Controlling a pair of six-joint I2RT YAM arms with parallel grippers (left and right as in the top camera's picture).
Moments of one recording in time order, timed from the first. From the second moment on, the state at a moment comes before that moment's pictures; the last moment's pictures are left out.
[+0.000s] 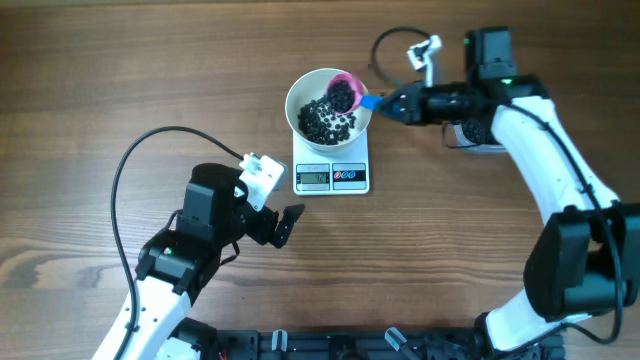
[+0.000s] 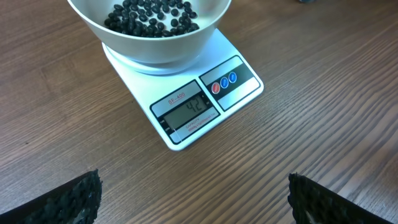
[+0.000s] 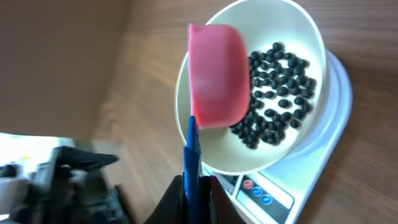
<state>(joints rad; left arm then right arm) -0.35 0.95 0.61 -0.43 0.29 0.13 0.14 1.77 1.37 -0.64 -0.86 0.12</state>
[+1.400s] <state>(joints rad) -0.35 0.95 0.61 -0.43 0.29 0.13 -0.09 1.38 1.39 -1.06 -0.11 0.23</state>
